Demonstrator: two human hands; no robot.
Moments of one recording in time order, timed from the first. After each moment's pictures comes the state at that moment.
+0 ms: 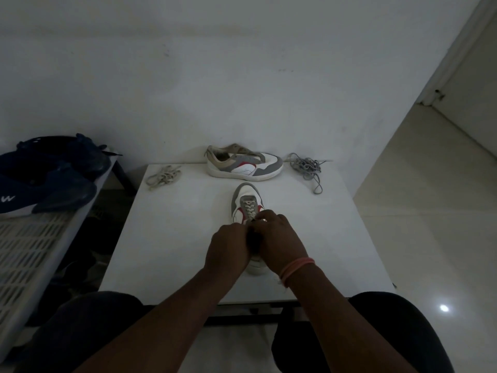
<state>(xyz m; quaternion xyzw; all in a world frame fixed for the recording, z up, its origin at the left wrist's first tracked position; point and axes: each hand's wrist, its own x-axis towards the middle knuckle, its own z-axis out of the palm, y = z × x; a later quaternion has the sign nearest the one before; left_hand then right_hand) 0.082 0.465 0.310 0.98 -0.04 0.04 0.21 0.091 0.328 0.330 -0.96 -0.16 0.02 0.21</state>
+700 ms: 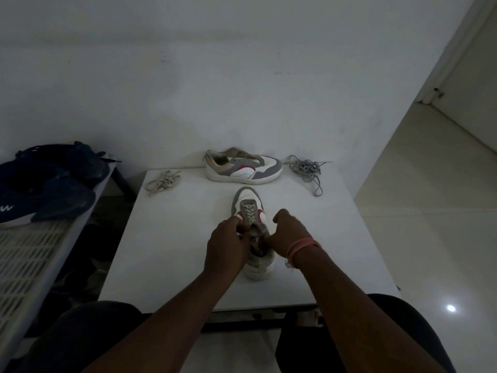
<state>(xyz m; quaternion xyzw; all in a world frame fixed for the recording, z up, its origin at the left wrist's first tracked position) 0.094 0.467 0.301 0.92 0.04 0.07 0.39 0.118 0.315 0.343 -0.94 0.07 0.15 0.31</state>
